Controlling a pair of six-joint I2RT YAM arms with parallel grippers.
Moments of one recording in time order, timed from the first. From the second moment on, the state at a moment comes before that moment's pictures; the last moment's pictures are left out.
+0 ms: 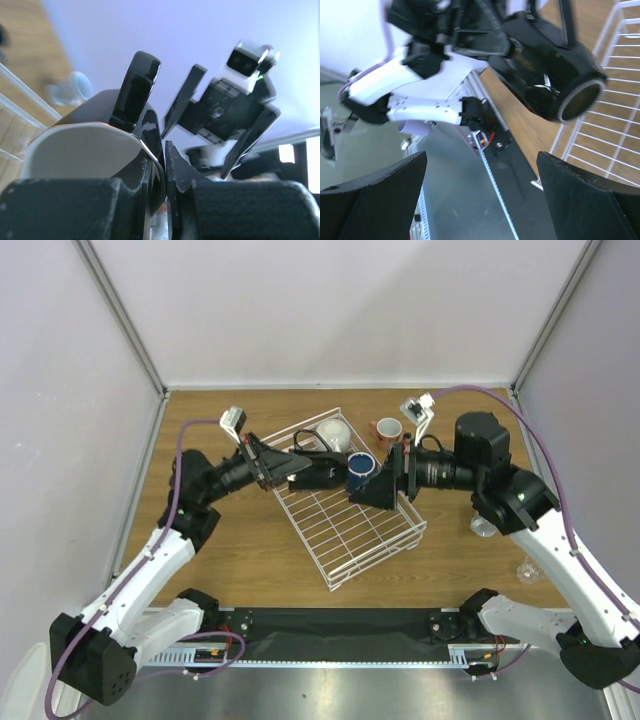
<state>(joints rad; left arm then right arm) -0.37 0.95 0.78 0.30 0.71 -1.33 0.60 1.06 1.36 -0.58 -0.69 0.54</state>
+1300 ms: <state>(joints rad) -0.74 1.03 0.64 0.87 0.44 -1.77 0.67 1.00 1.38 -0.61 -0.47 0.54</state>
